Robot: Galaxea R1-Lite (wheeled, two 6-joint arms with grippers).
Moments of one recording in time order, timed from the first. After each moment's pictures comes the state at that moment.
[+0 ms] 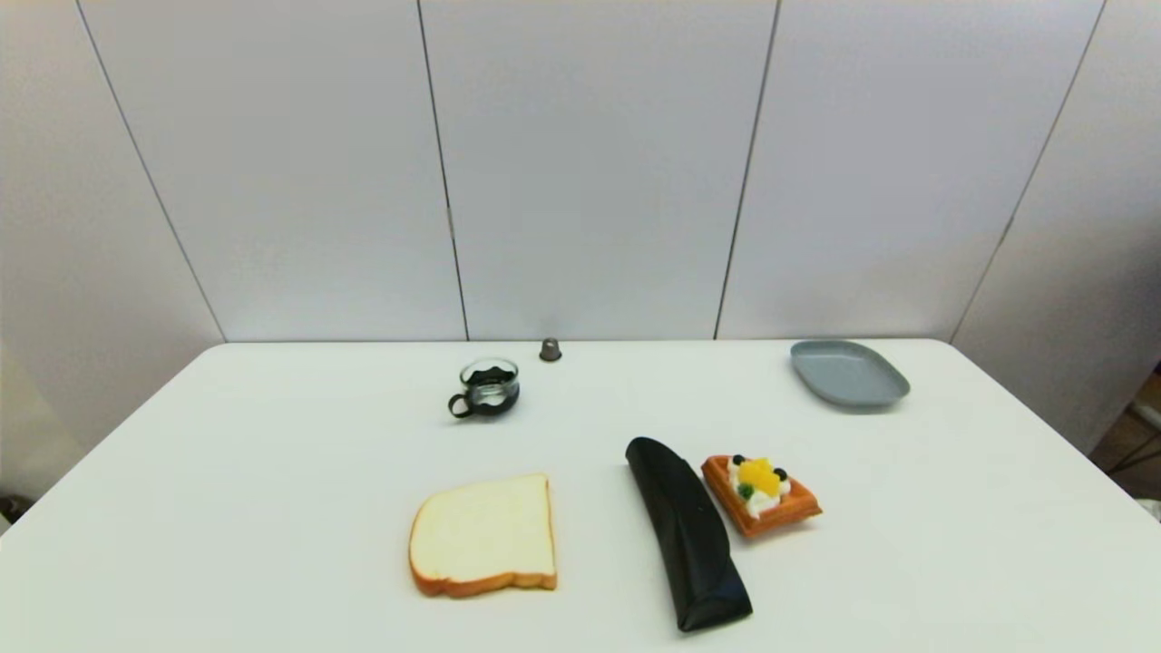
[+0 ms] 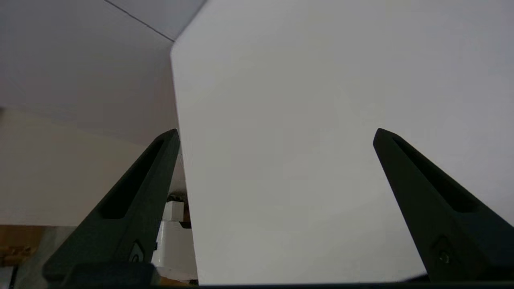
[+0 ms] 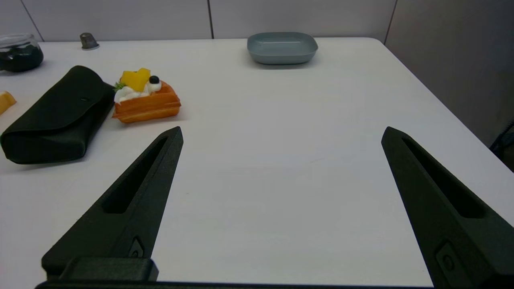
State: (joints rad) left arm -0.08 0.35 -0.52 0.52 0.09 0.76; right arm 0.00 0.00 0.00 -0.01 0.00 0.01
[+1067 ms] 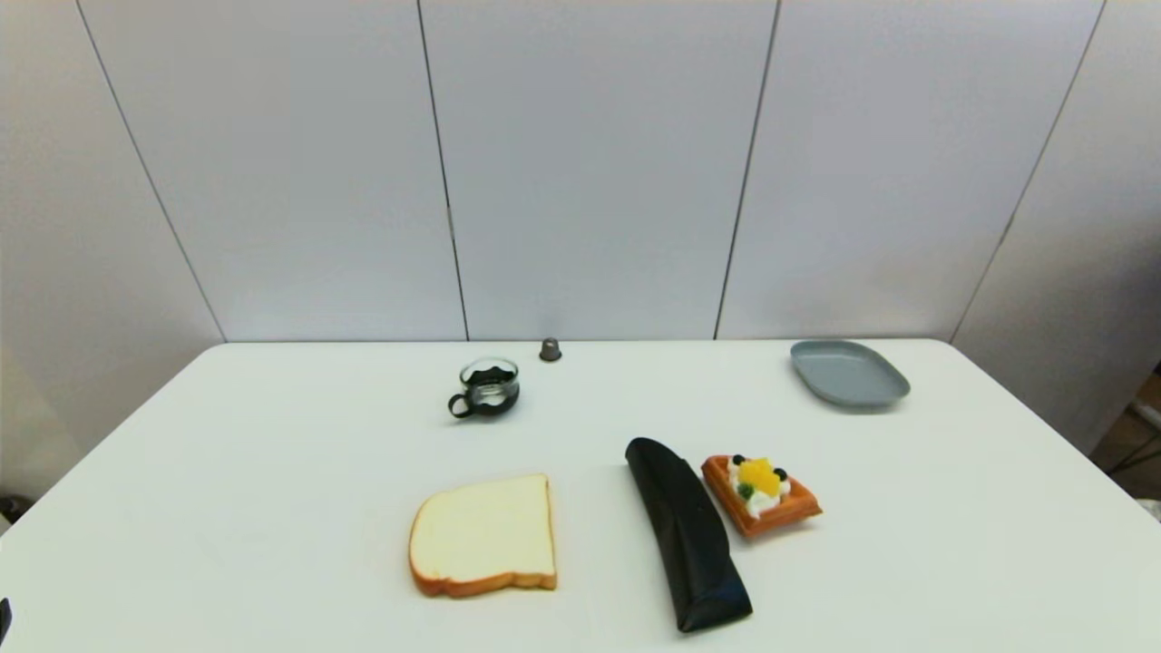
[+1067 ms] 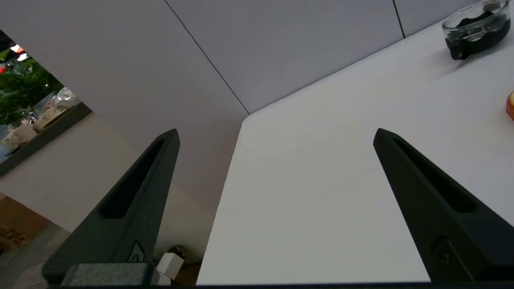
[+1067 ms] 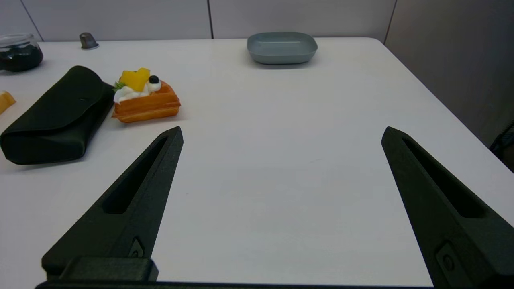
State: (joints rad) left arm -0.03 0.24 -0.22 -0.13 0.11 0.59; right arm 0.00 0.00 0.00 -0.01 0.00 0.01
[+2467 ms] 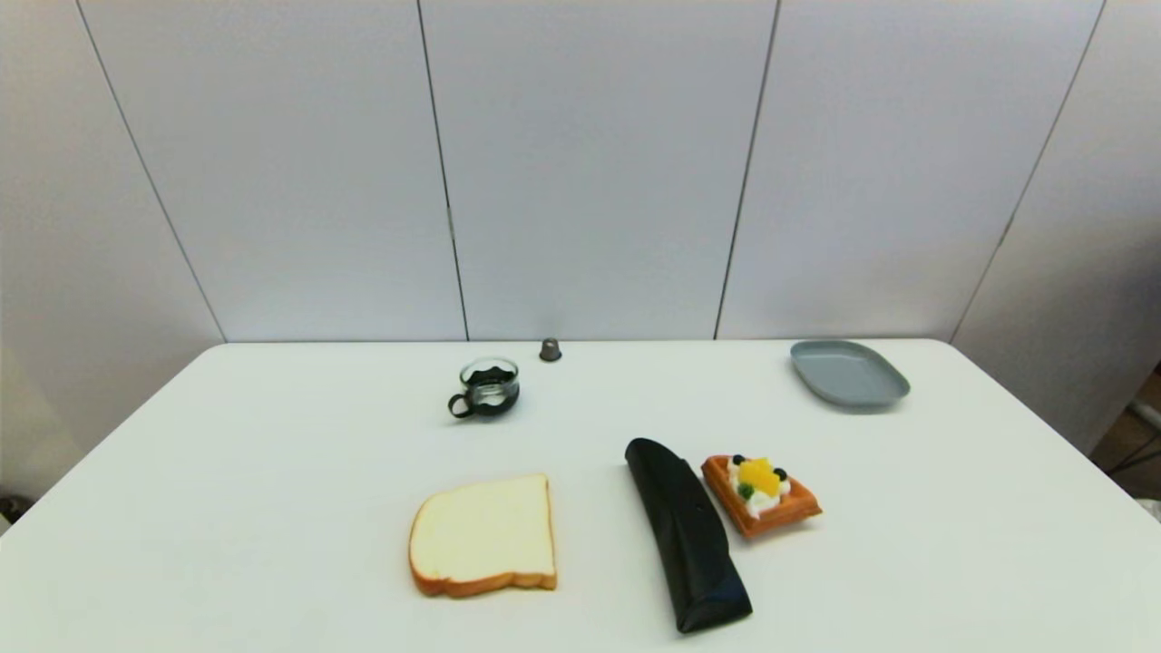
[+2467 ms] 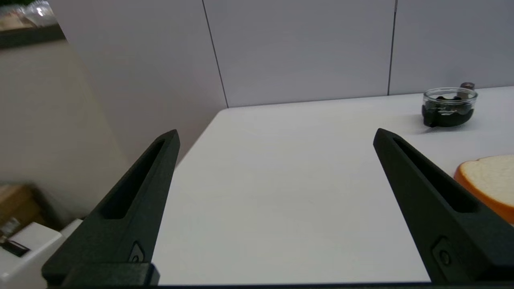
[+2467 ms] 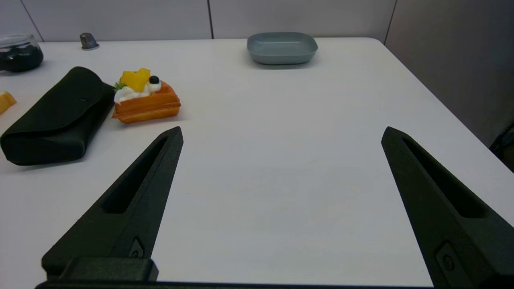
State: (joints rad) left arm 0.00 0.07 -0.10 -0.16 0.17 0.20; right arm 0.00 0.00 0.00 -0.01 0.00 0.01
